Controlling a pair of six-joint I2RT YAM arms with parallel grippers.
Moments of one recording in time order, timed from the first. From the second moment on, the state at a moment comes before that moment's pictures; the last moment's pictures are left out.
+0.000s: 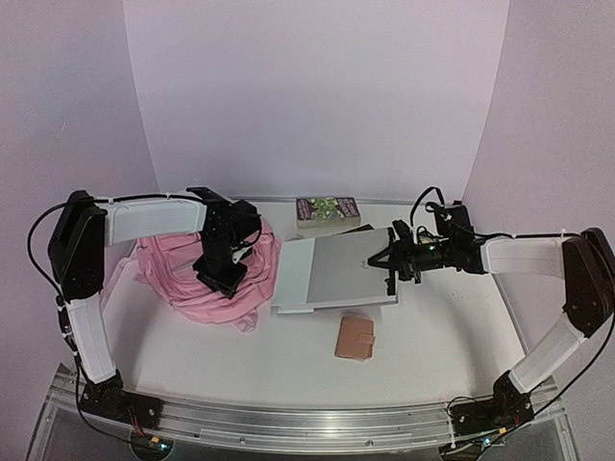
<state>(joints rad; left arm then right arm) -0.72 1.88 1.48 -1.13 -0.11 -0.26 0.36 1.56 0.87 0.03 -0.90 0.81</state>
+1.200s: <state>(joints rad) -0.69 1.59 1.45 -0.85 0.04 -0.51 0.40 1.86 1.21 0.00 -0.78 0.83</state>
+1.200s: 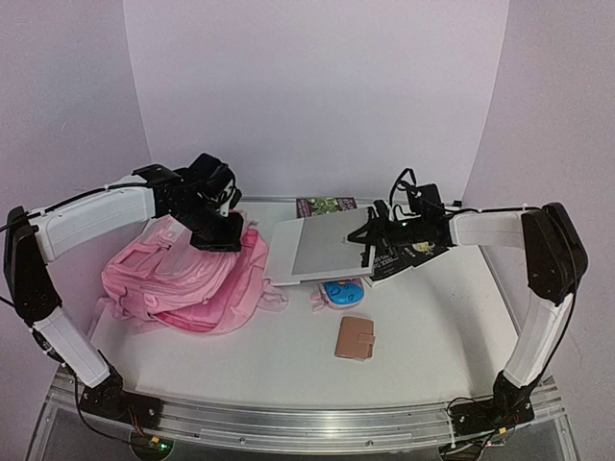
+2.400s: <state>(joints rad) -0.65 1.45 1.55 -0.88 0.07 -0.41 0.39 1.66 1.19 0.06 -0.92 0.99</state>
